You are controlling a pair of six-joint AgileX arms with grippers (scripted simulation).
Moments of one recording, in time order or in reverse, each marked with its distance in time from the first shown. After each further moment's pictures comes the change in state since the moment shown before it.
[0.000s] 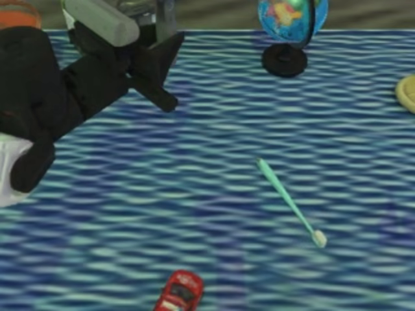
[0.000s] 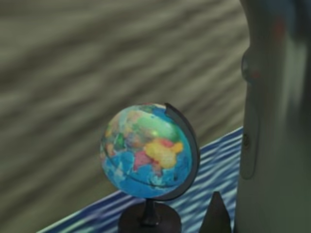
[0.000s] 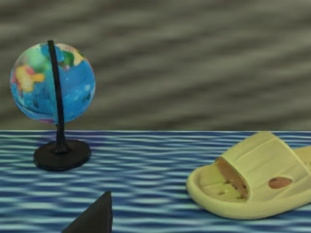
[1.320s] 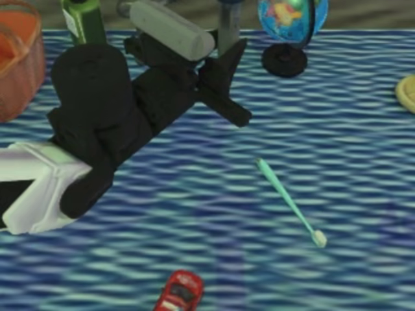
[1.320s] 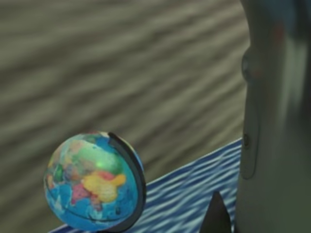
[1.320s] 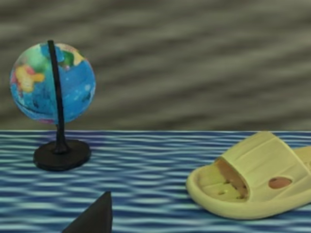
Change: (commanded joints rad) left arm -0.276 -0.003 0.037 0.003 -0.292 -0.003; right arm 0.000 0.000 0.000 0.000 0.000 0.000
